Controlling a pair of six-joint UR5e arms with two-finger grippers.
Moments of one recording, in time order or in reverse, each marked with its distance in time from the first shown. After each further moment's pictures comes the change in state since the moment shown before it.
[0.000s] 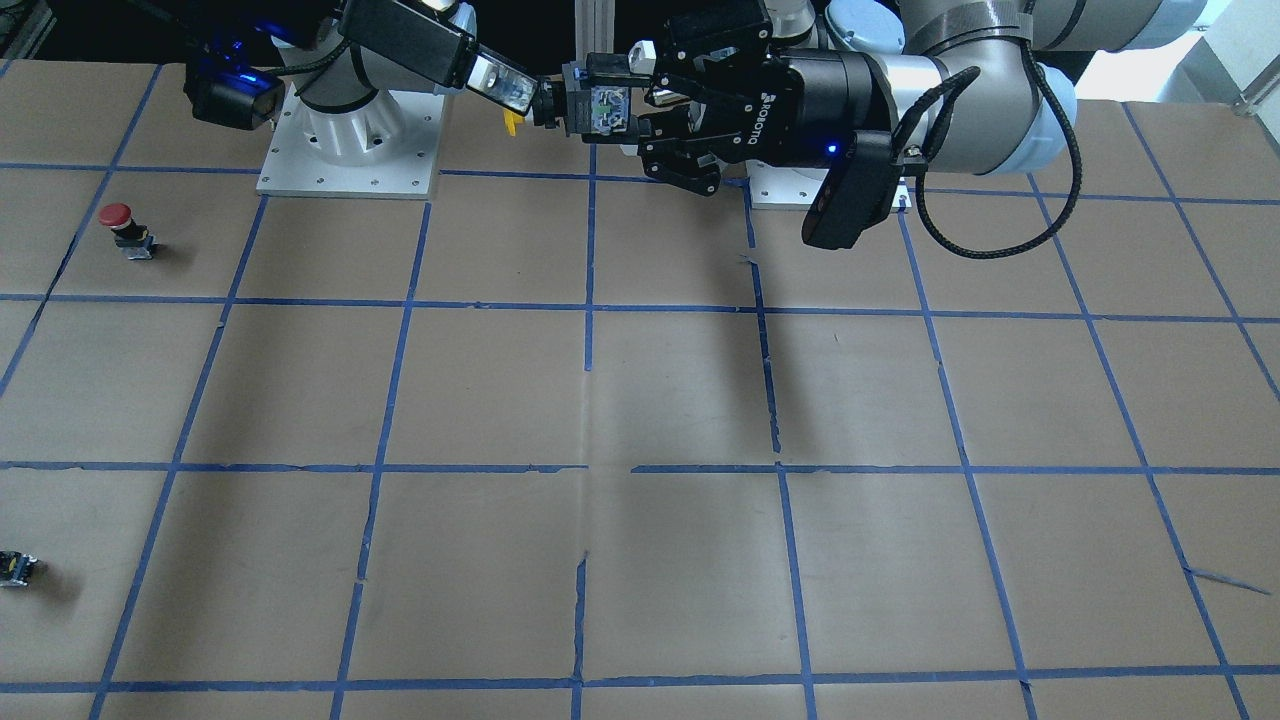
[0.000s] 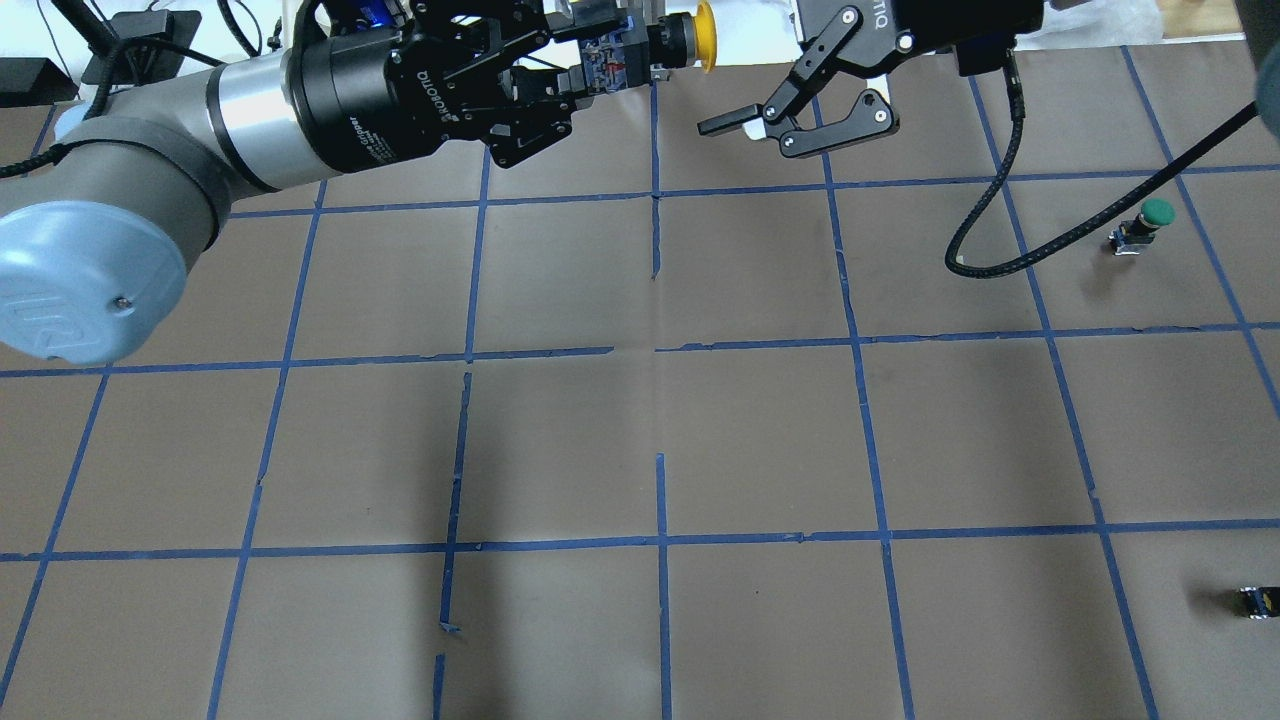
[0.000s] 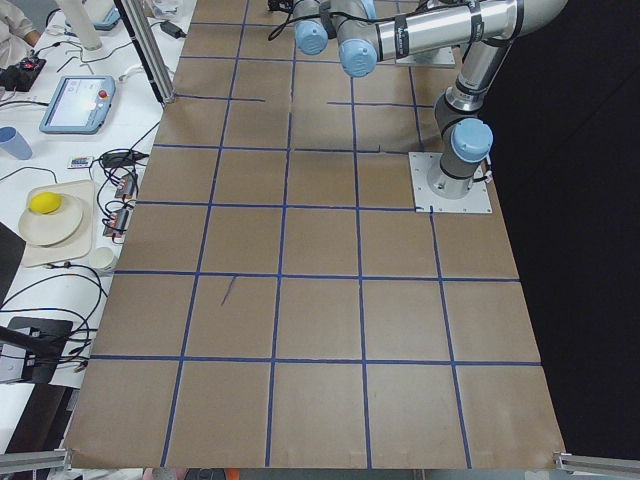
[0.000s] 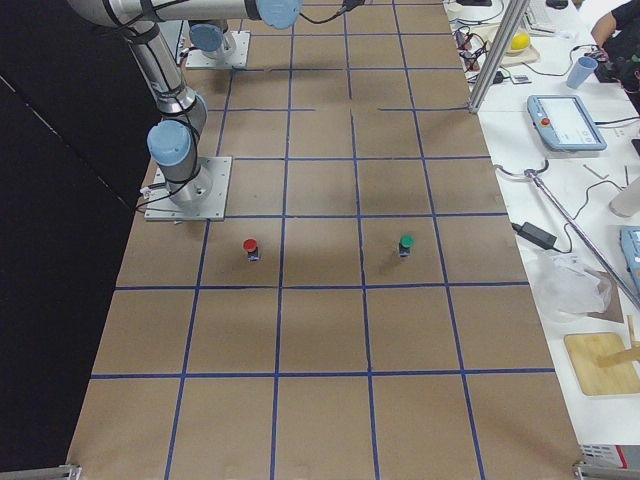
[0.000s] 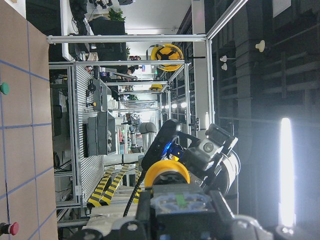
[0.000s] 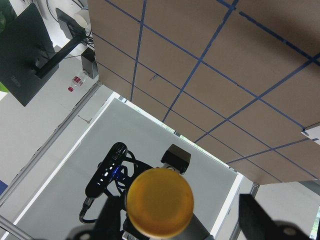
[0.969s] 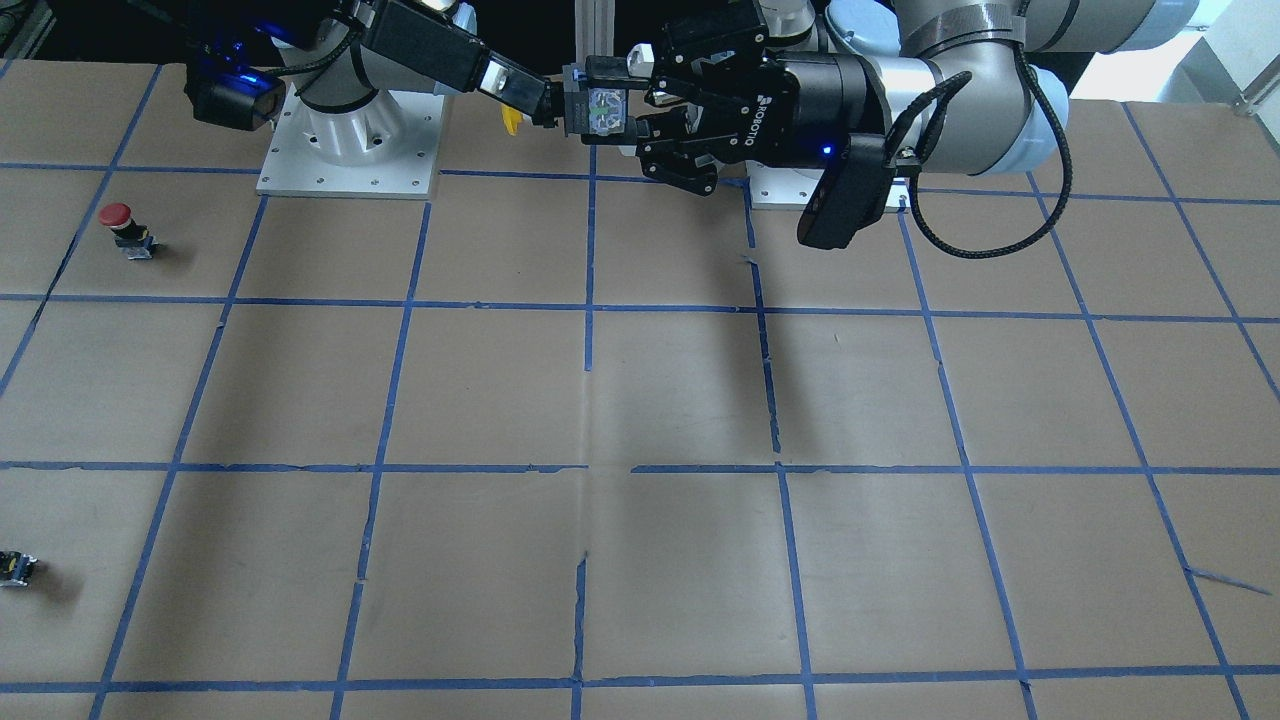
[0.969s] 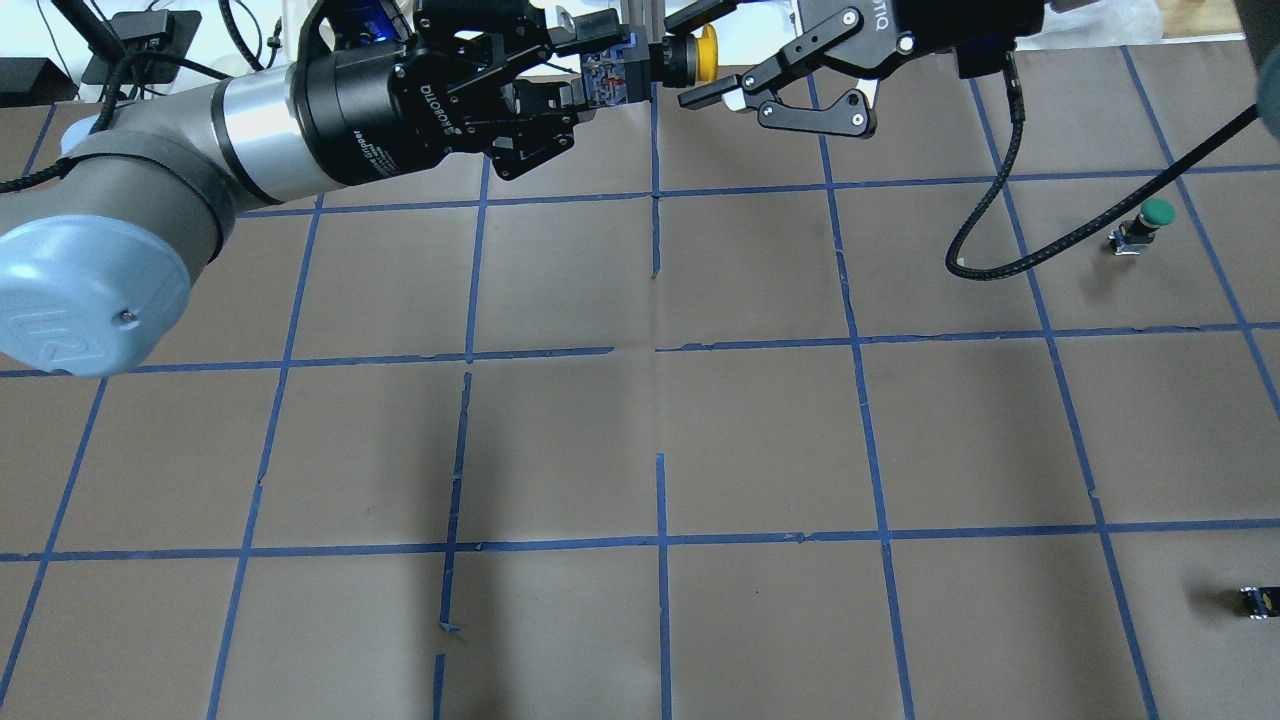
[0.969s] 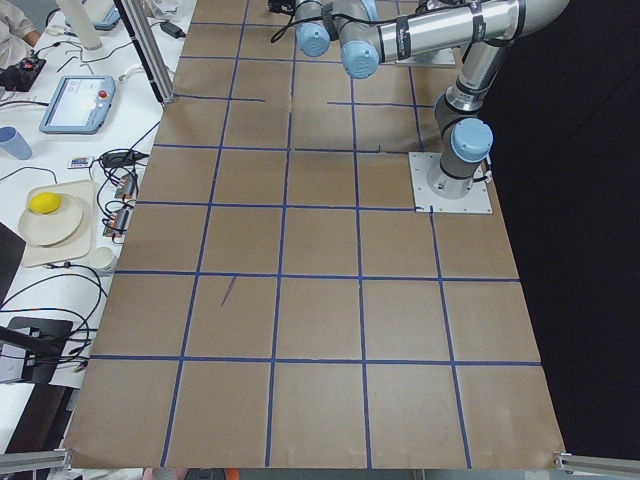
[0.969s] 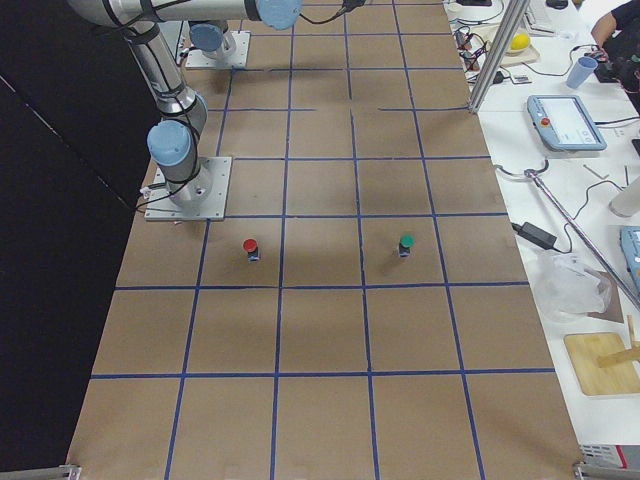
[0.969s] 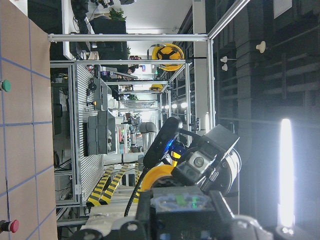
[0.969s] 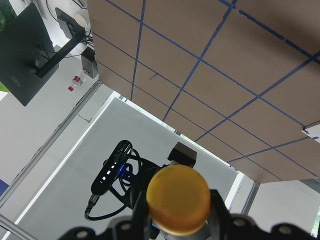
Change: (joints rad) left arm 0.000 0.009 -0.021 0.001 -0.001 0.000; right arm -0.004 -0.001 0.002 0.006 0.004 -0.002
